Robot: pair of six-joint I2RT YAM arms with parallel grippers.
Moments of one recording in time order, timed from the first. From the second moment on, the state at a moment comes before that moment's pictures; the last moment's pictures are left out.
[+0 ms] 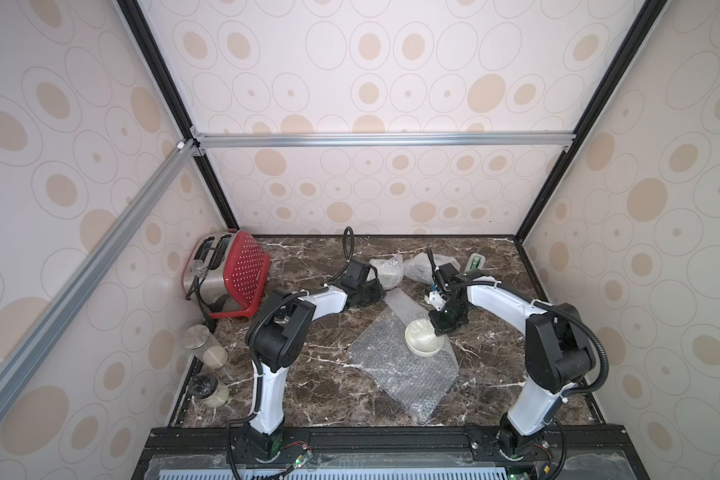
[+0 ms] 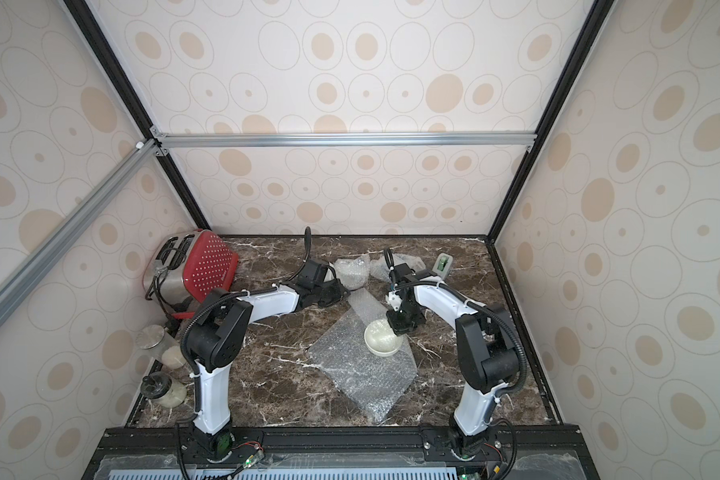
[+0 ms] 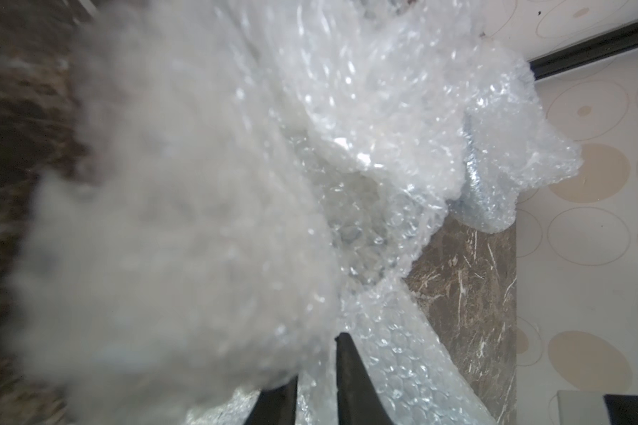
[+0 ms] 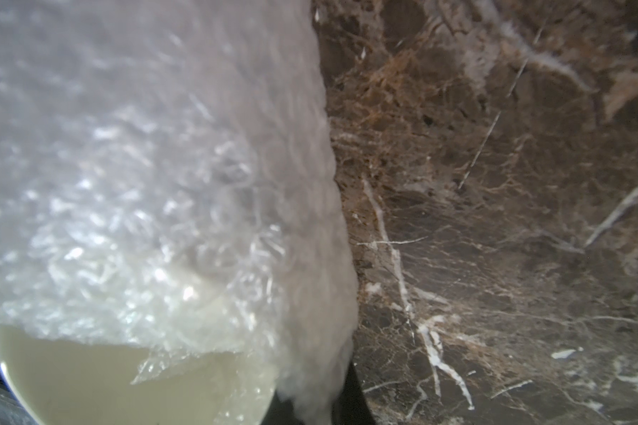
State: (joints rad) left arm -0.52 2.02 1.29 -0.02 0.28 -0.81; right arm 0.38 1.76 1.25 -1.01 -0.15 0.04
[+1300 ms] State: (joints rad) left arm -0.87 1.79 1.15 -0.04 0.54 -0.96; right arm 0.37 1.77 1.25 -0.98 -0.09 0.13
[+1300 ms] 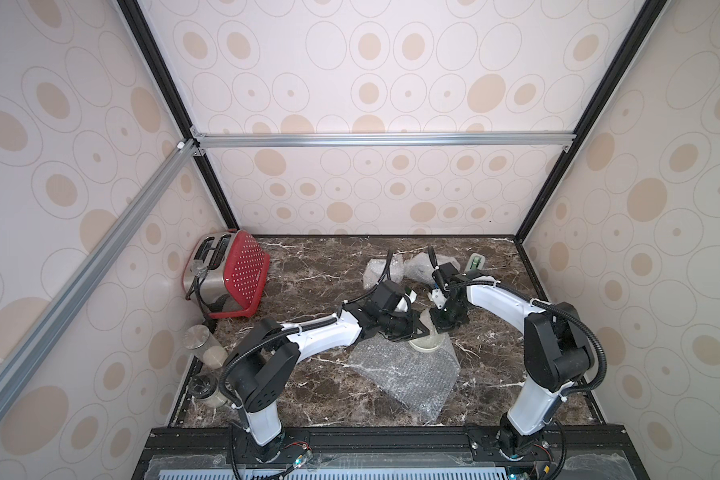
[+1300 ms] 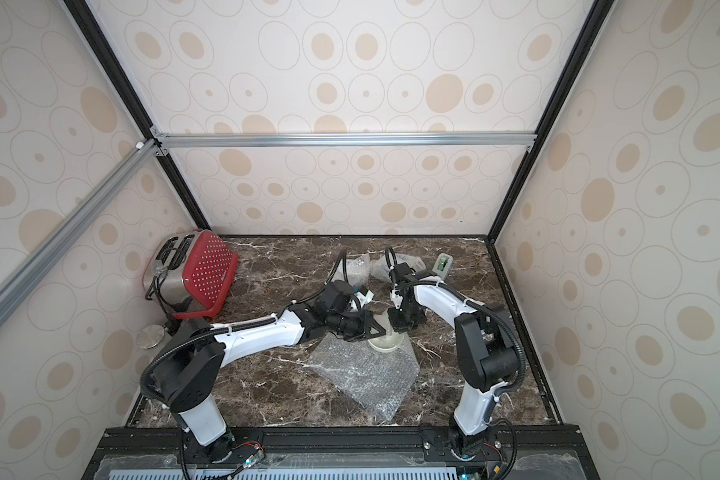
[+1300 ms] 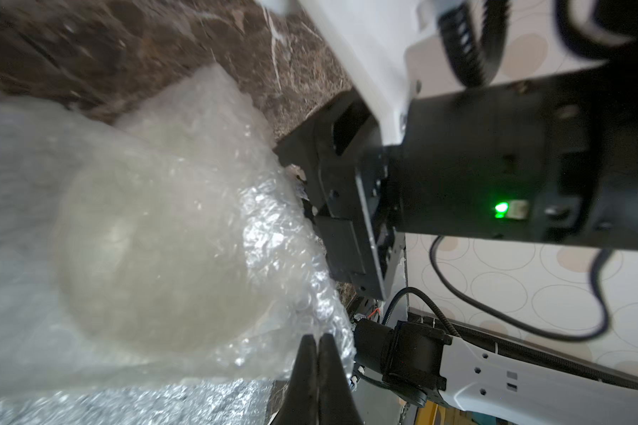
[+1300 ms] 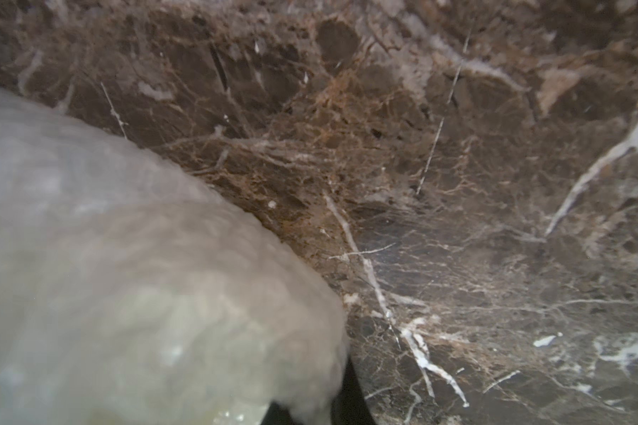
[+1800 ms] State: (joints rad) left arm -0.89 1.97 1.21 0.03 0.55 -1.00; right arm 0.36 1.77 1.25 -0.96 -0.10 0.13
